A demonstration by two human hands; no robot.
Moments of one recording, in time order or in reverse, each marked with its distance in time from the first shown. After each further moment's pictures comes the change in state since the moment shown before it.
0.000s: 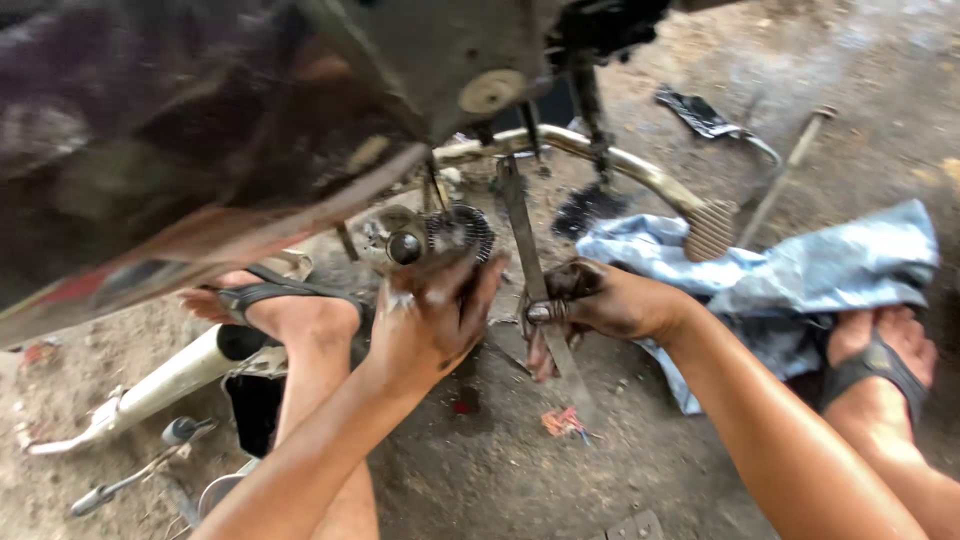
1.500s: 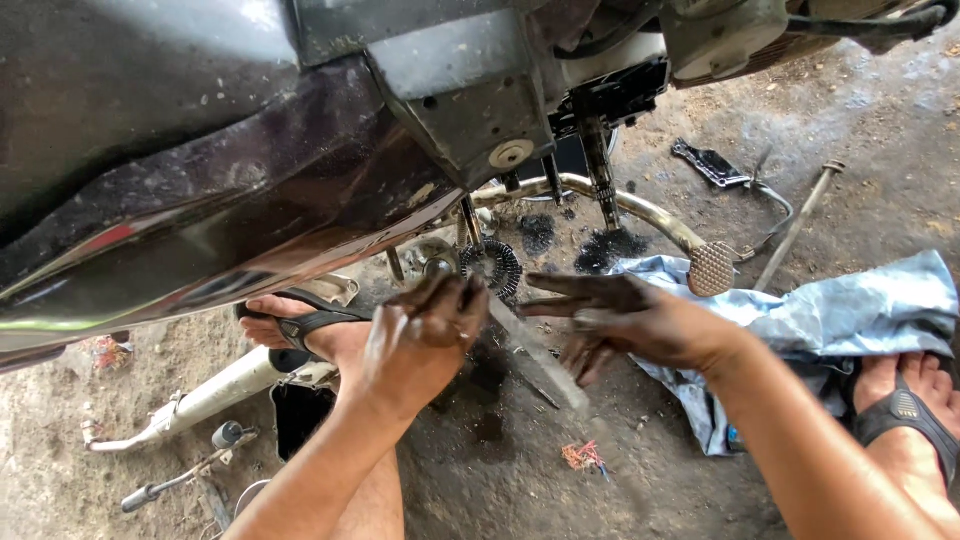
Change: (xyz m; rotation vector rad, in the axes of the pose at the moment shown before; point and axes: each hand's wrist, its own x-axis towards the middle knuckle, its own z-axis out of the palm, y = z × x) left_hand -0.009 0.027 -0.060 0.413 -0.564 -0.170; right_hand -0.072 -0.047 0.007 0.322 -0.140 -0.183
